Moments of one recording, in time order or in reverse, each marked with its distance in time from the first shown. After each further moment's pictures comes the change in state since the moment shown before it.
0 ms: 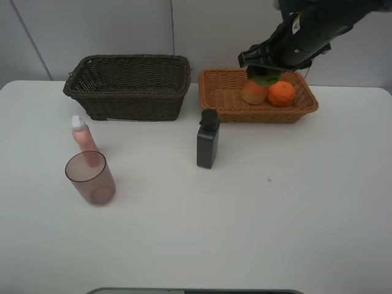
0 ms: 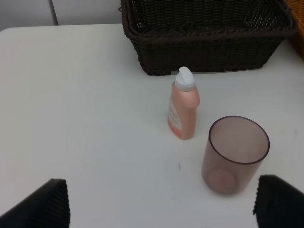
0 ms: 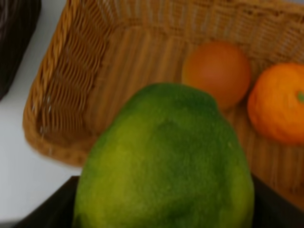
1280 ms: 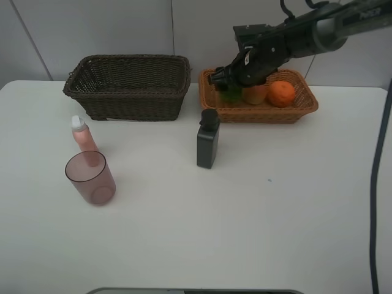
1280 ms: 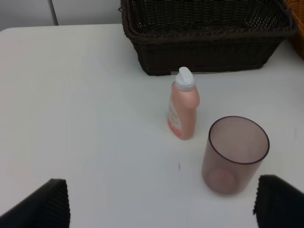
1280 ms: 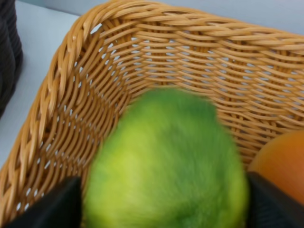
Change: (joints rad) left arm 0.000 0.000 0.000 0.000 0.000 0.000; right arm -0.007 0.417 -0.255 0.000 -0.214 0.000
